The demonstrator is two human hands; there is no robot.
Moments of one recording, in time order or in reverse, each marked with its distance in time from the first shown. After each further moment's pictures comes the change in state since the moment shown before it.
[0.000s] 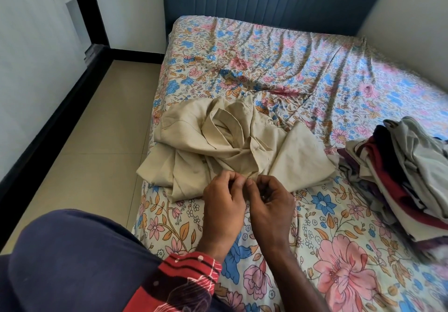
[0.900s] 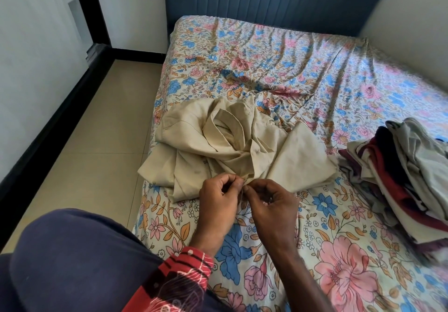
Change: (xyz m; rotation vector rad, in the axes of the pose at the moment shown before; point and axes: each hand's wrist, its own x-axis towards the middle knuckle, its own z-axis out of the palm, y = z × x) left_hand 0.005 -0.001 -0.010 -0.224 -0.095 -0.217; right_hand 0.004 0.003 -0.008 -0.035 -0.099 -0.073
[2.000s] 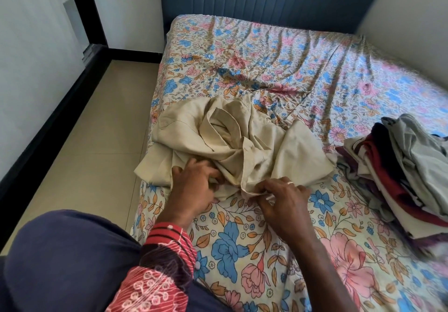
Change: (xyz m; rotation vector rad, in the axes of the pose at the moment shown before) left_hand 0.044 -0.001 -0.043 0.990 -0.233 0.245; right_hand 0.025 0.029 -0.041 -0.712 -0.357 -0.072
